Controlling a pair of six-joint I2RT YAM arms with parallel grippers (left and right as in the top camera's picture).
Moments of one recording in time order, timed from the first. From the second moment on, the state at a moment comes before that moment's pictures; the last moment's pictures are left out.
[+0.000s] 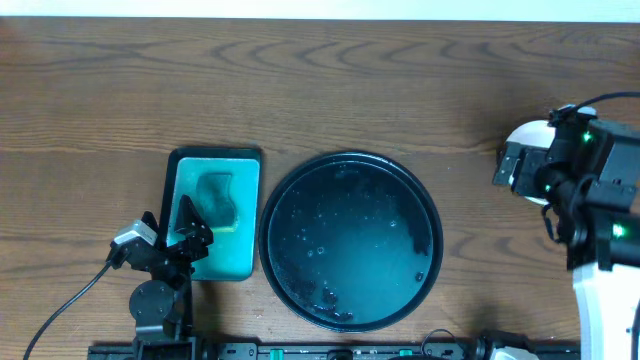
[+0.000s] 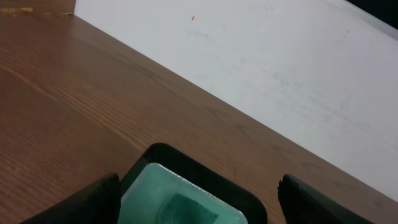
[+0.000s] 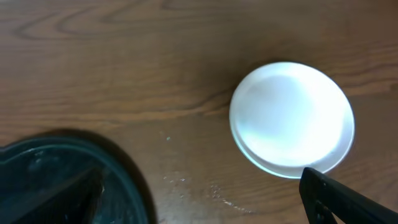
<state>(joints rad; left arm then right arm) 0.05 0.01 0.01 -0.10 -0.13 -0.49 -0.14 1.05 1.09 -0.79 -0.07 0.04</state>
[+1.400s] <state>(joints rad) 0.05 0.01 0.02 -0.10 -0.13 -0.49 0.06 0.01 0.01 0.16 -0.11 0.18</state>
